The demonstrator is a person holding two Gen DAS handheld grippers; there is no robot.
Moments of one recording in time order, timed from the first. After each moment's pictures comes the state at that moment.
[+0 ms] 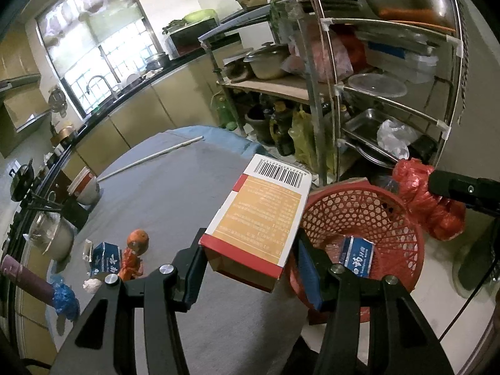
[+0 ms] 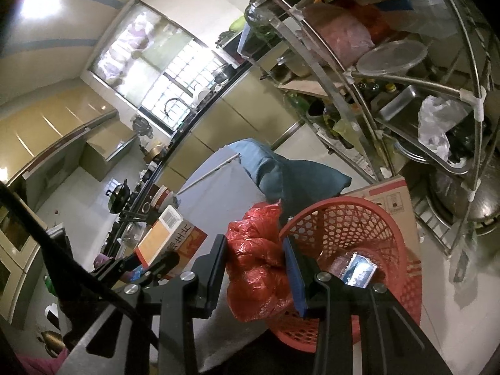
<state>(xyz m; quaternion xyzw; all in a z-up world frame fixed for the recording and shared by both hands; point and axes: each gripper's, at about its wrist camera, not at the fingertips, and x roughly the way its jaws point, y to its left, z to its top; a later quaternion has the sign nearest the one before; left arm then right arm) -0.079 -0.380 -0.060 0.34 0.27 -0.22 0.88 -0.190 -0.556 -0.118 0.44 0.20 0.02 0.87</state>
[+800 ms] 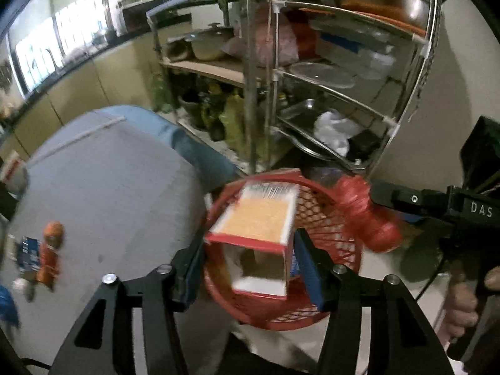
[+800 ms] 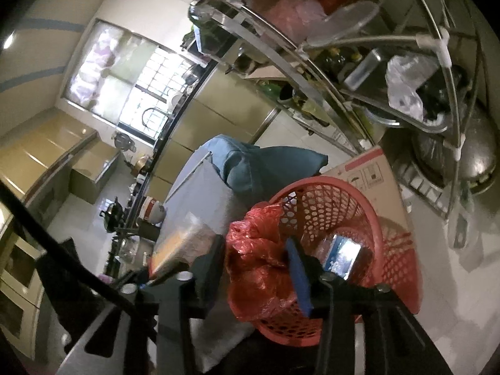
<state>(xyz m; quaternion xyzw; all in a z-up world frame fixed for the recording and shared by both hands) -0.074 -0.405 -0.091 0.27 0.37 -0.35 0.82 -0.195 -0.583 -0.166 0.53 0.21 0.01 0.82</state>
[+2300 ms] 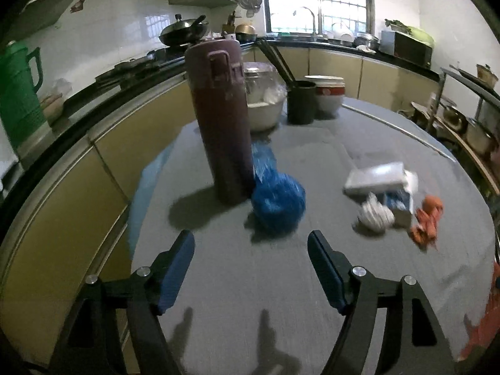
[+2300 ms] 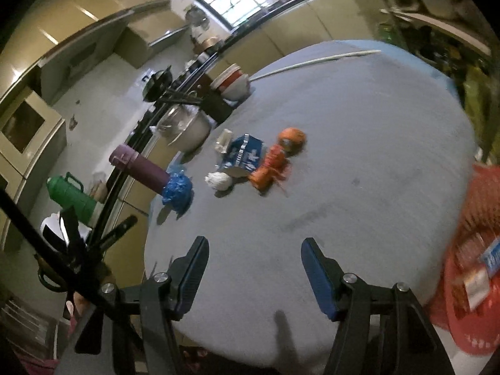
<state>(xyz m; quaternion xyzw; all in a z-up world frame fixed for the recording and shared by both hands) 0.054 0.059 0.002 0.06 0.30 0.08 0.95 0.002 -0.293 -0.067 0.31 0.34 0.20 0.86</state>
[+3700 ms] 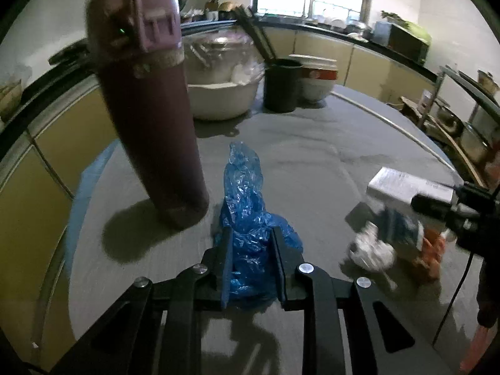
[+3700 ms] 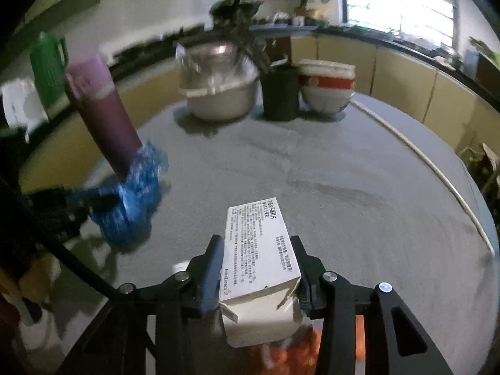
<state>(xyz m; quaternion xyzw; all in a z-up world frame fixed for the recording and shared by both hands) 0.134 0.043 -0.017 0.03 0.34 0.03 0.94 0.195 -0.173 -0.022 -0.01 0.32 0.27 0.91</state>
